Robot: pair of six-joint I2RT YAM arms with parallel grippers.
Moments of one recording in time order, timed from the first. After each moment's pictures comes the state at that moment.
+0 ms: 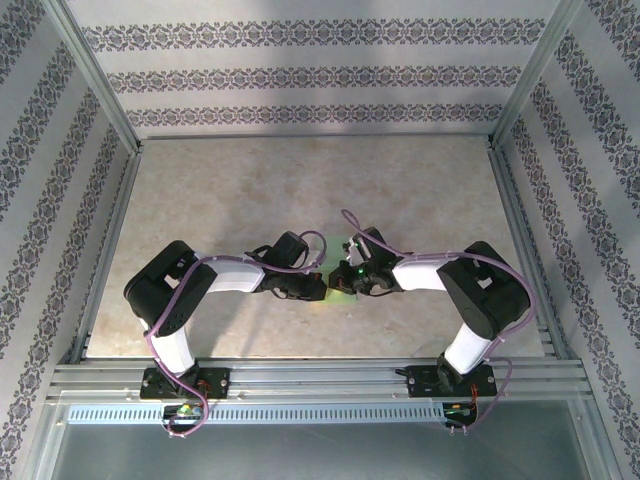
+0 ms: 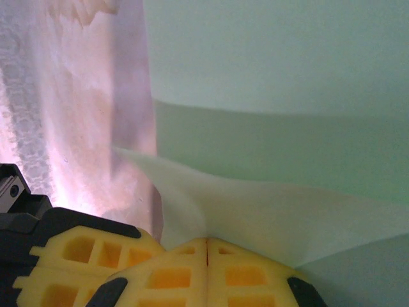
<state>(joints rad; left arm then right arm) -0.69 1.78 0.80 -0.01 0.57 -0.58 0.59 1.69 0.66 0.06 -0.55 0.81</state>
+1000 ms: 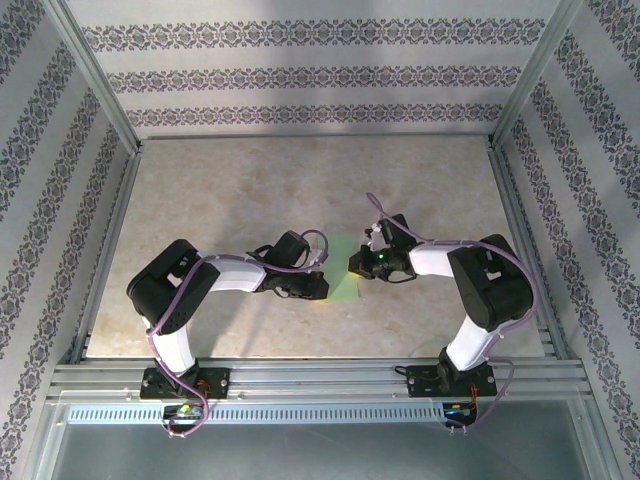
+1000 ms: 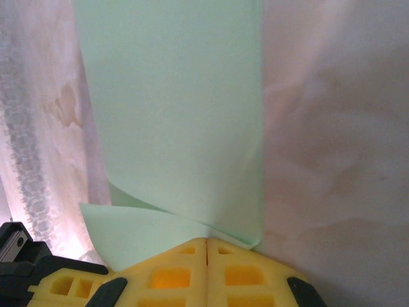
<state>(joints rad) -0.69 1.80 0.81 0.03 0.57 -0.57 0.35 1.72 0.71 -0.02 -0.61 0.67</state>
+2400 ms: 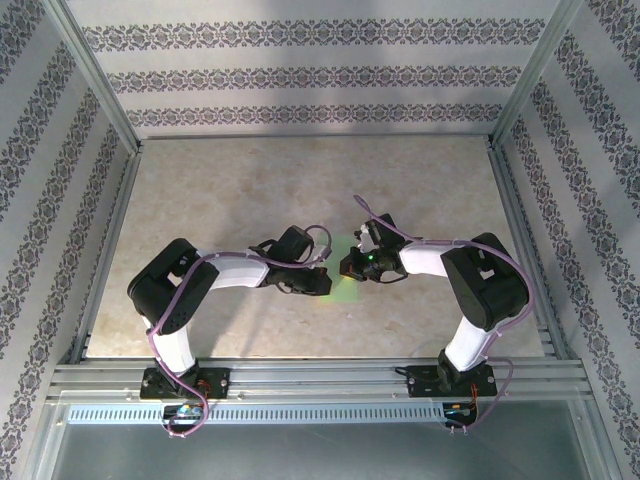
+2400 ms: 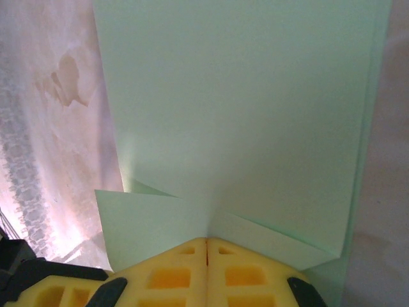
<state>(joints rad) -0.69 1.80 0.88 -0.04 0.57 -0.56 0.45 1.73 0.76 -0.08 -0.58 0.70</state>
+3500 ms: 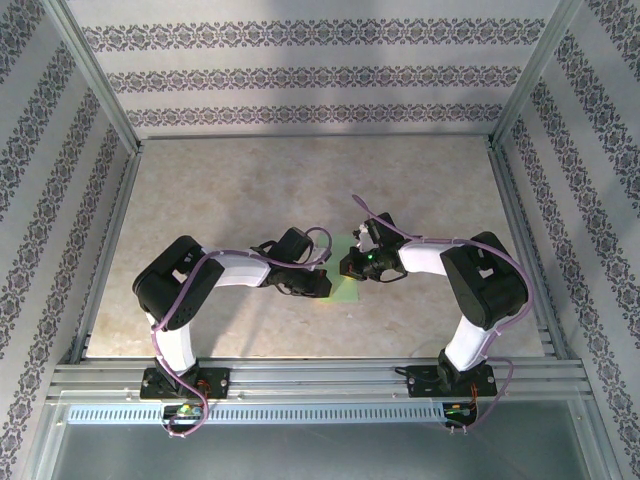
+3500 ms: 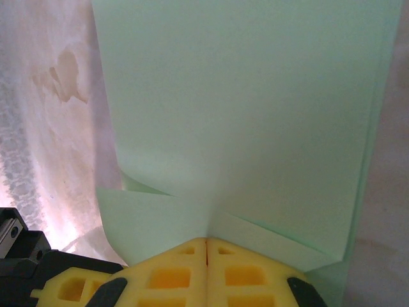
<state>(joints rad) -0.68 1.84 0.87 -0.03 0.61 -0.55 0.45 1.74 0.78 -0.11 -0.58 0.67</state>
